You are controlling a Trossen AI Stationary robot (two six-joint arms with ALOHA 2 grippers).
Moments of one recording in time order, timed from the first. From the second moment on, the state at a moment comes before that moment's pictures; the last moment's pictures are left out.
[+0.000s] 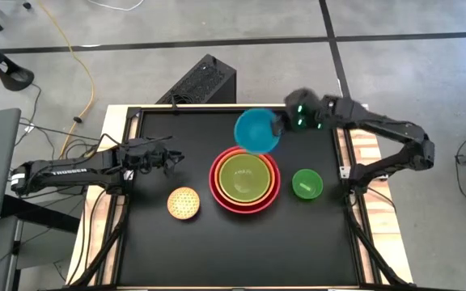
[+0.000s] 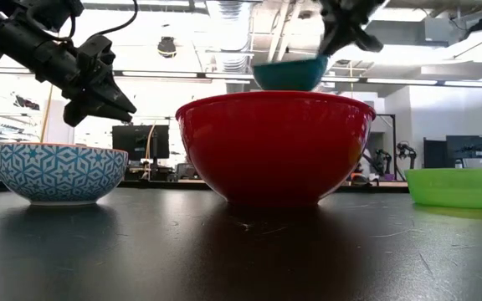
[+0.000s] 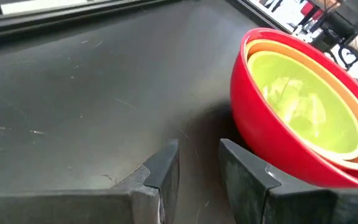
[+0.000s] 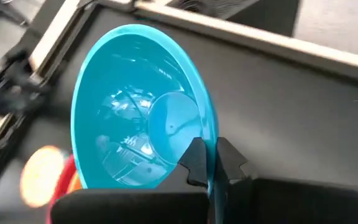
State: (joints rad) left arm 0.27 0.58 0.32 -0.12 -0.14 -0.51; right arm -0.35 1.26 1.38 -0.88 0.12 0.73
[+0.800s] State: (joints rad) left arm 0.27 0.58 0.32 -0.12 0.02 -0.31; right arm 0.01 1.52 1.36 -0.86 0.24 1.15
